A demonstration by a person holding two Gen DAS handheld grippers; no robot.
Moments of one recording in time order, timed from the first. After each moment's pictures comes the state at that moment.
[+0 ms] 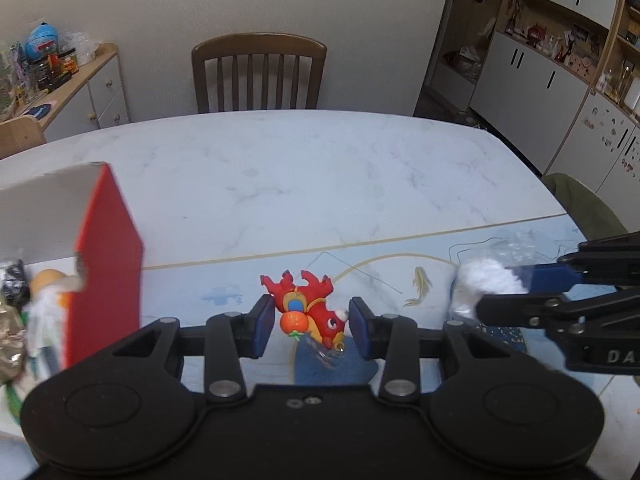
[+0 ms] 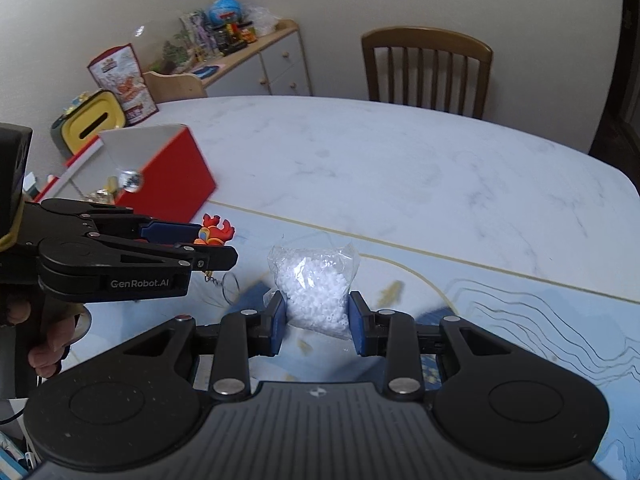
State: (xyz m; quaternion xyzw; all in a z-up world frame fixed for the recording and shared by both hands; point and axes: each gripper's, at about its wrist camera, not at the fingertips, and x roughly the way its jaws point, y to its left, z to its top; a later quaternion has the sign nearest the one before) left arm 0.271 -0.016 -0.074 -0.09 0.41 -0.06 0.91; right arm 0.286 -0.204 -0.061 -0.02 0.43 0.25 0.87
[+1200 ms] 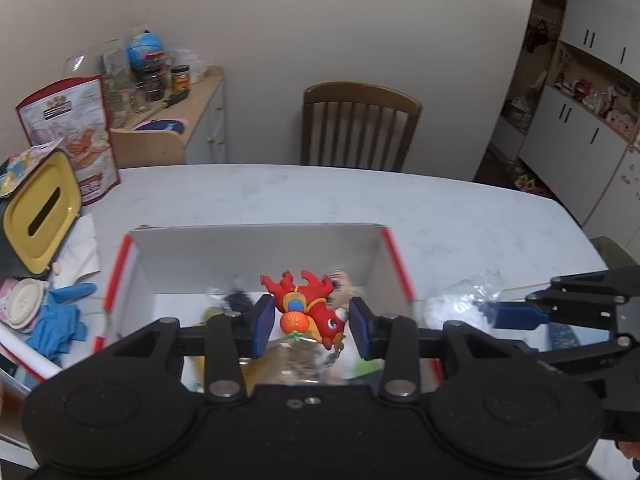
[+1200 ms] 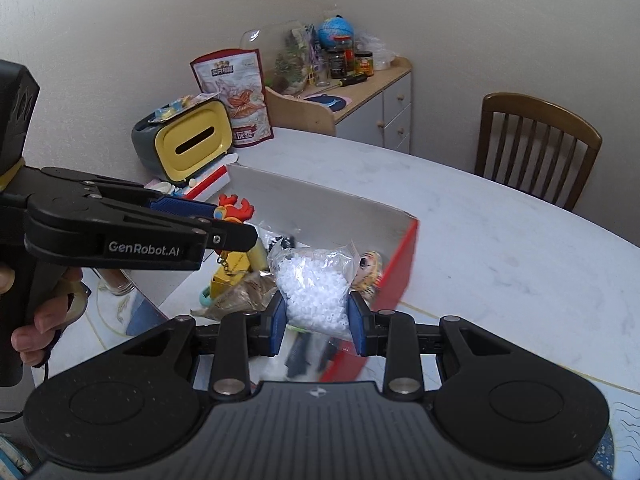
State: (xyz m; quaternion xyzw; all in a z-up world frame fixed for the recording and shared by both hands) left arm 0.224 0.206 -0.028 -0.11 0.37 0.01 0.92; right arm 0.275 0.040 -0.006 -0.06 0.38 0.32 0.87
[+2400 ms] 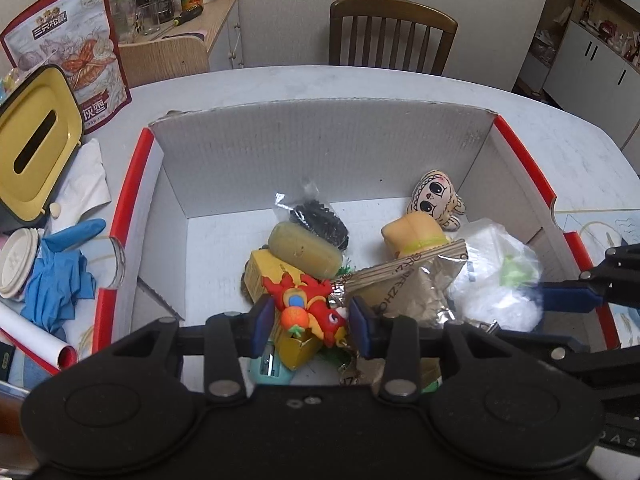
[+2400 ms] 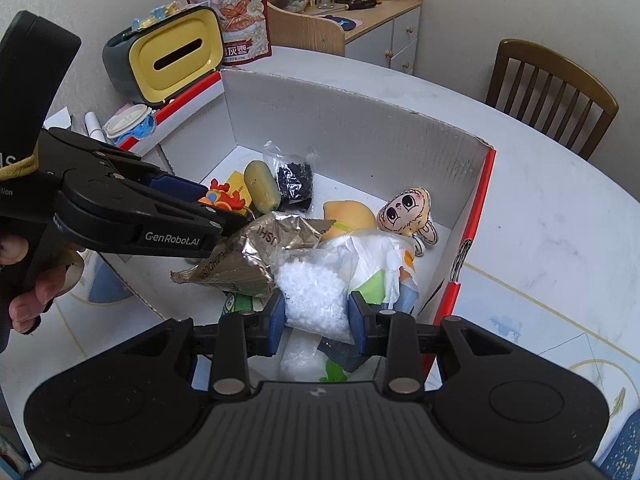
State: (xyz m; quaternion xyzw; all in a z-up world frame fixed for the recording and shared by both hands) left arm 0.249 0.257 -0.124 -0.08 0.48 0.01 0.88; right arm 0.287 0.115 -0.076 -0.12 0.45 0.29 0.84
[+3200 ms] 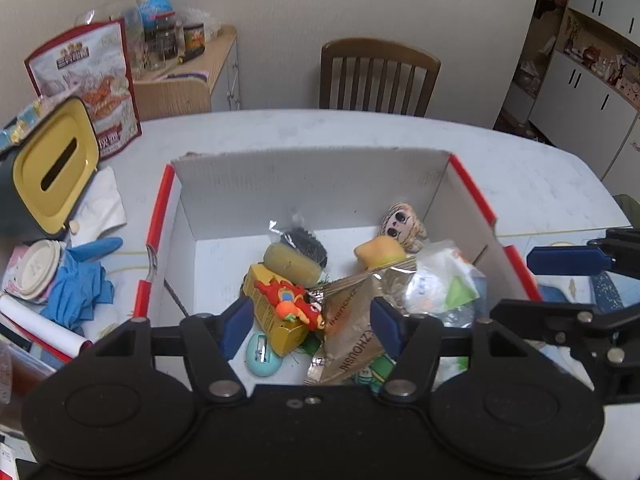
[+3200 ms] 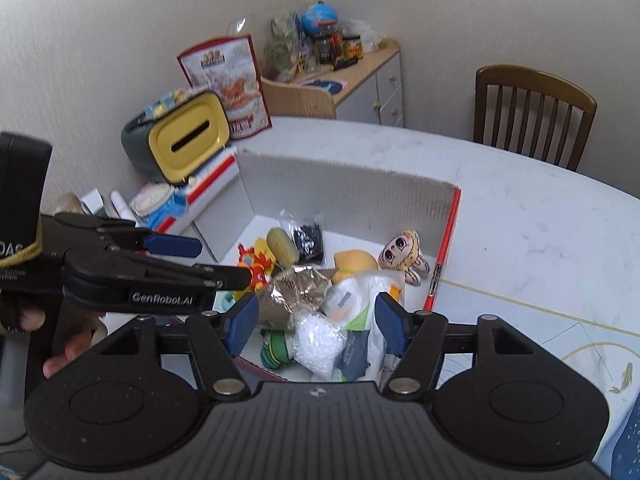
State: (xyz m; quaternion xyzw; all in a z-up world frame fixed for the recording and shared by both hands) left arm 0.204 0.250 -0.082 -0.08 0.42 0.00 0.90; right arm 0.256 0.081 -0.023 -0.02 0.40 0.29 0.87
